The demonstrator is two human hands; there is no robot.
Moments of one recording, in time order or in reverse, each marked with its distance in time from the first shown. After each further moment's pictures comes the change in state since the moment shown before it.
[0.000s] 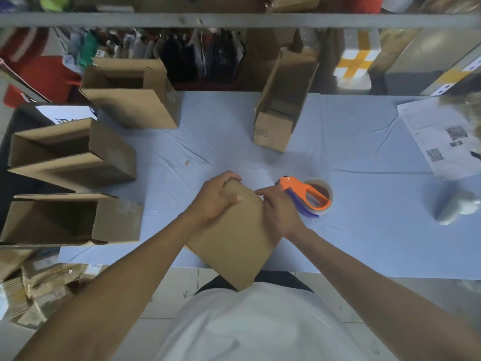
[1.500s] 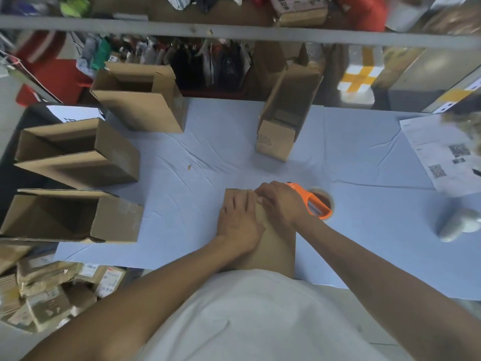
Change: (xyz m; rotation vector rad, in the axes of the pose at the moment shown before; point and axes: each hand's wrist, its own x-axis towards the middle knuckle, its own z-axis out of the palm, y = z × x) left_hand -0.029 0.034 0.079 0.805 0.061 -0.077; right_hand 0.034 0.008 -0.031 -0.342 -0.149 -0.193
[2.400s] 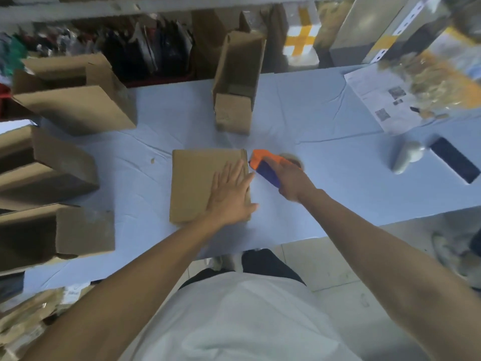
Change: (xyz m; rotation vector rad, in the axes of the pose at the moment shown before) left_hand 0.014 0.011 0.010 -0.045 -0.098 0.359; right_hand -0.061 0.052 -0.010 -0.077 -0.009 0.289
